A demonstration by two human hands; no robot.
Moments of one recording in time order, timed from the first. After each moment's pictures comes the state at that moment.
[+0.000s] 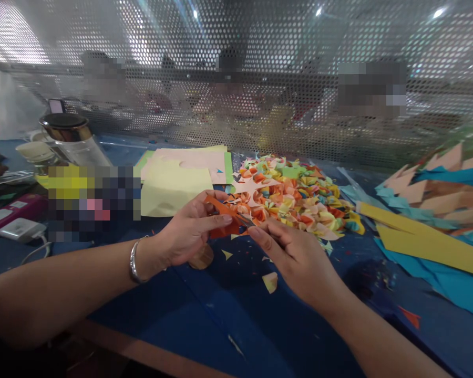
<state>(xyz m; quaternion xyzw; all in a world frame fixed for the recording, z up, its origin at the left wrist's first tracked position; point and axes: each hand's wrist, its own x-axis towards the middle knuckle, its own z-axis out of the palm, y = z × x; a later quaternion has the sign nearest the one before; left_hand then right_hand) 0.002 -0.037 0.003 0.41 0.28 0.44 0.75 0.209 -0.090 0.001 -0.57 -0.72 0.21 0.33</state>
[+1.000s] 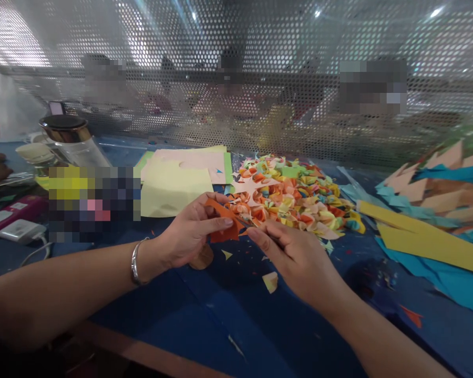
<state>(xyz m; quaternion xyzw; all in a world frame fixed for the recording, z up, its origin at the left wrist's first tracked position) 0.003 -0.035 -0.008 0.42 0.27 0.44 0.74 0.211 -0.090 0.001 -0.59 -0.73 0.21 0.30</state>
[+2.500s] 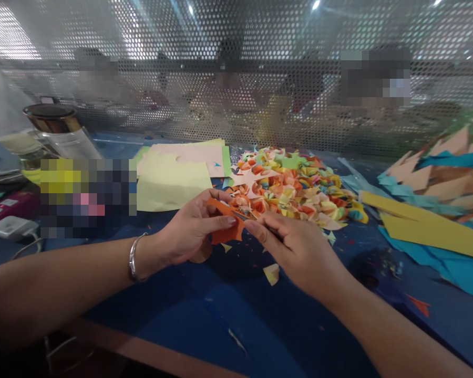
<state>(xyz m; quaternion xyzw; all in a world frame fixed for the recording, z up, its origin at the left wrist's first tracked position) 0.006 -0.039 -0.008 0.45 0.29 0.40 0.74 0.212 -0.088 0.001 -0.56 -0.77 0.14 0.27</state>
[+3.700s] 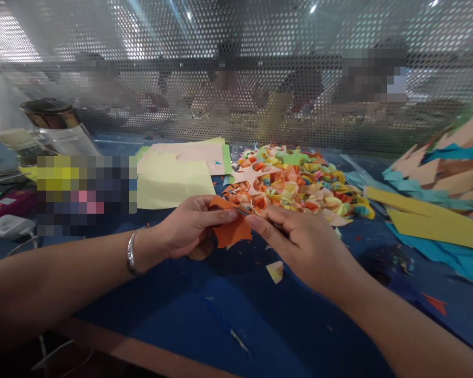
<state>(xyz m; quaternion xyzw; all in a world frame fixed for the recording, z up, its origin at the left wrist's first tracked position) 0.005 -0.036 -0.006 0.43 0.32 0.36 0.77 0.214 -0.087 0.002 -0.55 -0.78 0.12 0.28</state>
